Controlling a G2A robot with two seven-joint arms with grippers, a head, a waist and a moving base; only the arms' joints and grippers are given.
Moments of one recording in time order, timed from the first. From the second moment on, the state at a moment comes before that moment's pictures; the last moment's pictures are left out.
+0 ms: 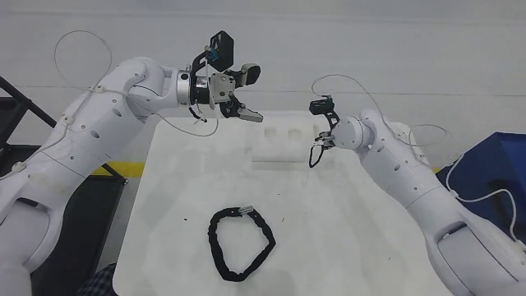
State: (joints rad) left arm 0.25 -0.83 -0.41 -1.25 0.39 -1.01 -0.17; right arm -0.55 -1.32 0.69 -0.91 -0.62 0.08 0.98
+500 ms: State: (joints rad) left arm 0.25 -0.83 -0.41 -1.25 0.39 -1.01 -0.17; right arm -0.80 -1.19 1.10 -1.23 -0.31 -0.15 1.07
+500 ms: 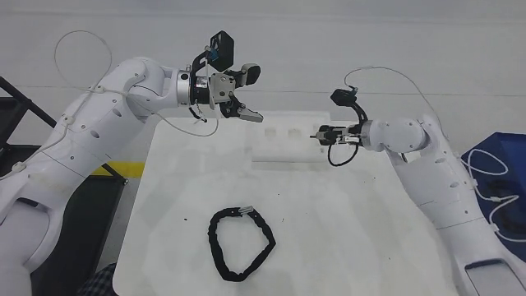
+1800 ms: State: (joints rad) left arm 0.25 -0.83 -0.41 -1.25 0.39 -1.01 -0.17; right arm -0.96 -1.14 1.32 -1.32 -0.04 -0.16 1.09
